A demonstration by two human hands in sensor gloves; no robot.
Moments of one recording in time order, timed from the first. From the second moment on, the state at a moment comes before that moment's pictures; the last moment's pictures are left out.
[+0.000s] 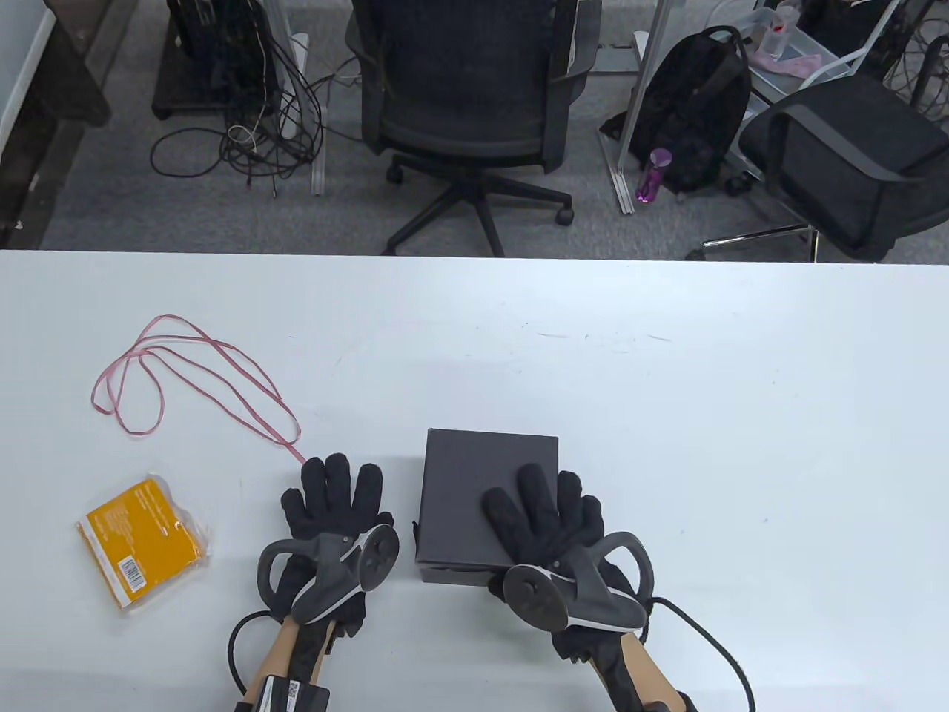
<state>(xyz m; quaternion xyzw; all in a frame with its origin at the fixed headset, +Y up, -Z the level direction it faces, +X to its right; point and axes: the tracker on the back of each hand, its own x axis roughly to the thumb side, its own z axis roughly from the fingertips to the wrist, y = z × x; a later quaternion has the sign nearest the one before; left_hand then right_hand) -0.152 -0.756 -0.153 -0.01 -0.03 -0.03 1.00 0.090 -0.698 -0.140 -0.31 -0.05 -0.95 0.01</state>
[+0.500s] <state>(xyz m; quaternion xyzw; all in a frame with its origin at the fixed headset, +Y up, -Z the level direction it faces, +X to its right) -0.152 -0.757 -0.156 -0.01 -0.05 0.07 1.00 0.106 -0.693 -0.149 -0.32 -0.08 -0.94 -0.12</state>
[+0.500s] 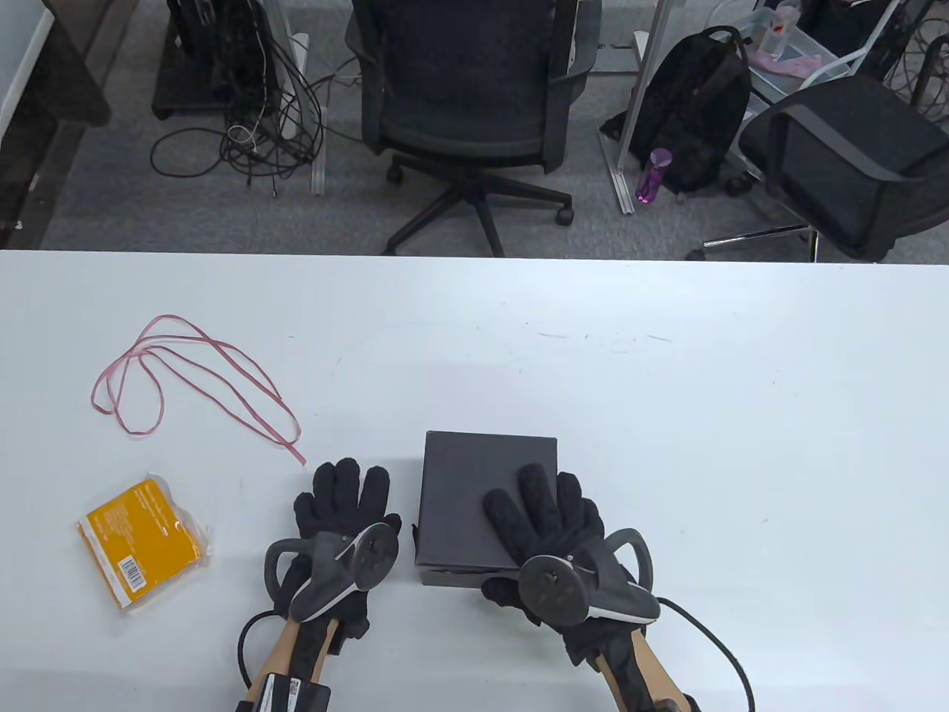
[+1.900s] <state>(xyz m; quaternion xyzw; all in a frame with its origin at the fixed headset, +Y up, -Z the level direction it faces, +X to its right) -0.137 -0.776 -0.143 -0.09 -0.03 0.70 0.71 0.159 -0.780 -0.175 -0.11 -0.13 -0.70 -0.69</state>
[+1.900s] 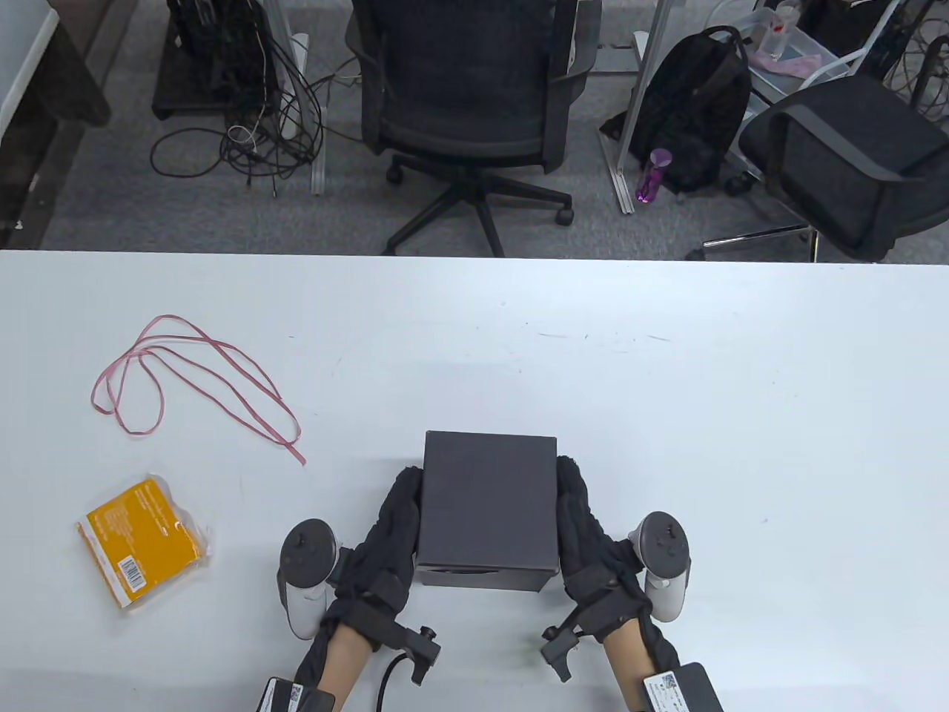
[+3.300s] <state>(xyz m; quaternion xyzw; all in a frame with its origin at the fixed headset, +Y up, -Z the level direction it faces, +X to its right) -0.137 -0.741 -0.139 -0.04 -0.09 0.66 0.74 0.163 -0.738 -0.175 -0.18 -0.09 -0.72 -0.67</state>
